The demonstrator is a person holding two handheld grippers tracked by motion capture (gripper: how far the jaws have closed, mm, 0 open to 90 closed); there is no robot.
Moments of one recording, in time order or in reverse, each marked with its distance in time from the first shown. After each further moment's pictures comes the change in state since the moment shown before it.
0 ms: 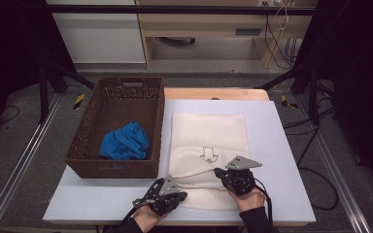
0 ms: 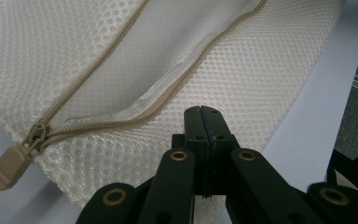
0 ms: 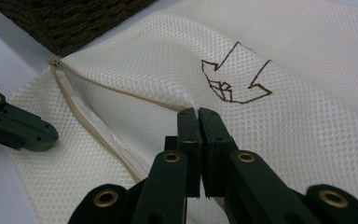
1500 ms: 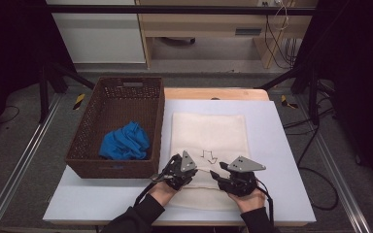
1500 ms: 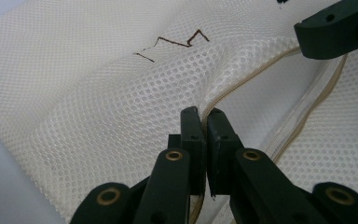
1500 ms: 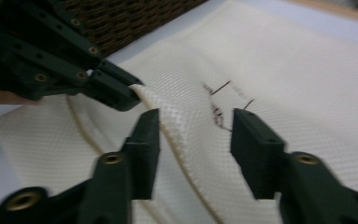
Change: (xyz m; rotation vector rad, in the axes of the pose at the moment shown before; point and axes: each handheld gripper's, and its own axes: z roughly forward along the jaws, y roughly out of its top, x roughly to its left) left arm 0.019 0.072 0.022 0.012 0.140 0.084; right arm 0.003 0.000 -0.008 -0.102 -0.036 -0.050
